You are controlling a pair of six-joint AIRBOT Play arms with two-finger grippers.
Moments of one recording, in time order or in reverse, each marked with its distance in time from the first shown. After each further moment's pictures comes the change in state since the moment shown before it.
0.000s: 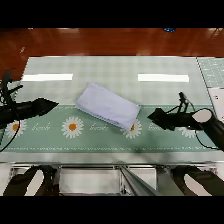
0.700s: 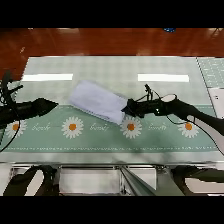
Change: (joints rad) left arm 0.000 0.000 0.000 0.000 -0.004 0.000; right arm 0.256 -0.500 0.367 0.485 0.016 -0.397
